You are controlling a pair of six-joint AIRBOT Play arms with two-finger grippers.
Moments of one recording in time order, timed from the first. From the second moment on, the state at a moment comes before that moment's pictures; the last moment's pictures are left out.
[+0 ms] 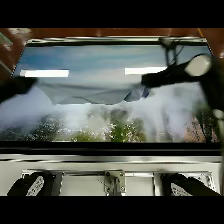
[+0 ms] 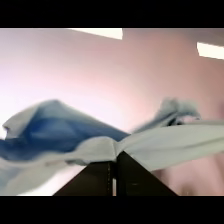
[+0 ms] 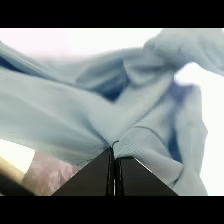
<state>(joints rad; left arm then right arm) 0.21 -0.75 1.07 0.70 -0.91 -1.11 0.19 -1.22 1.49 -1.16 1.14 1.39</state>
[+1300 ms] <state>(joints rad) 0.21 -0.74 0.91 1.06 -0.91 -1.44 0.19 -1.49 1.81 -1.42 1.19 1.57</state>
